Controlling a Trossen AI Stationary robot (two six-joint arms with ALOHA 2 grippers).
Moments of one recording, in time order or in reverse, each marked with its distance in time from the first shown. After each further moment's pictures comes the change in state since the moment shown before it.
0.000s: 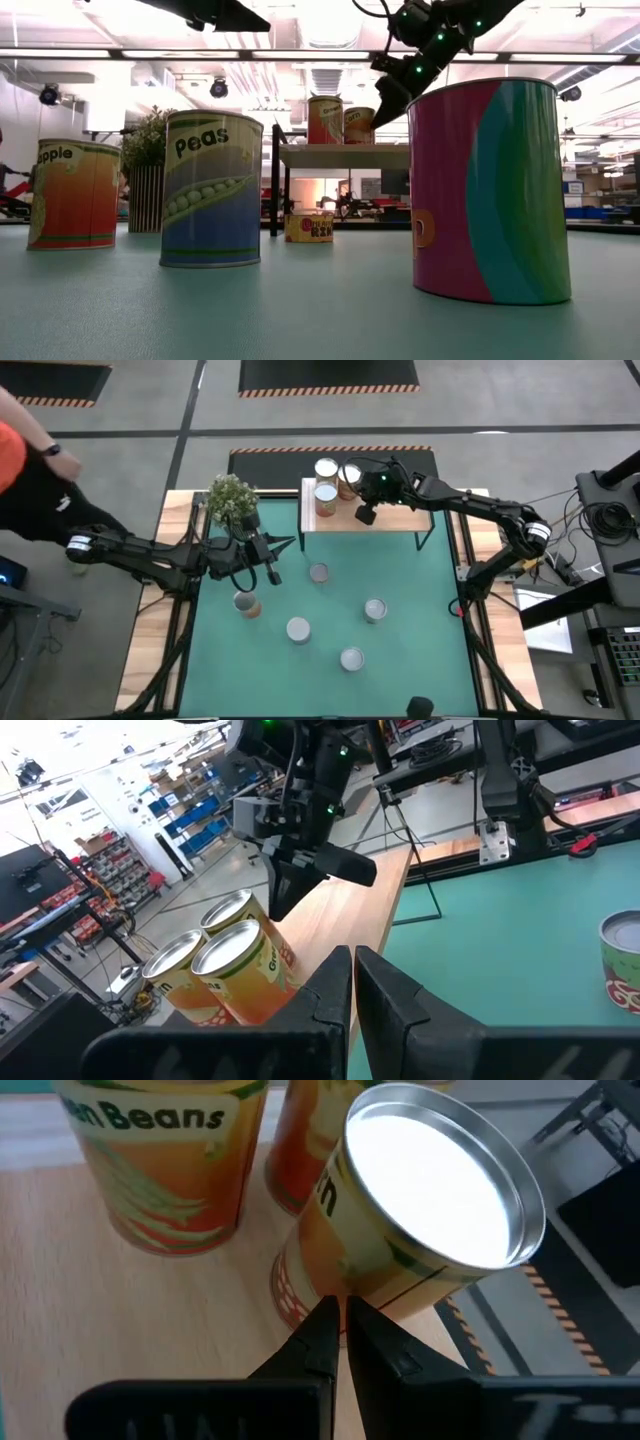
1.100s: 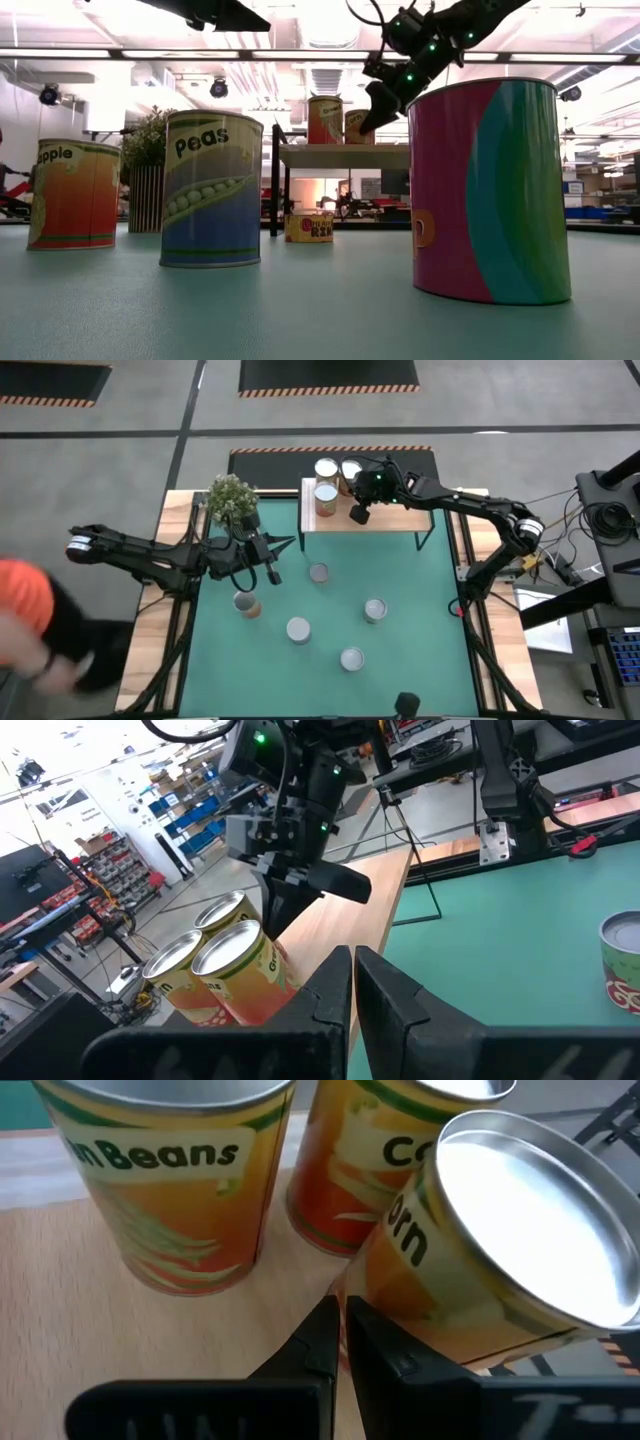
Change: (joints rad) left arm 0.000 0.000 0.000 0.000 0.000 0.000; right arm -0.009 0.059 0.000 0.097 -0.080 0.017
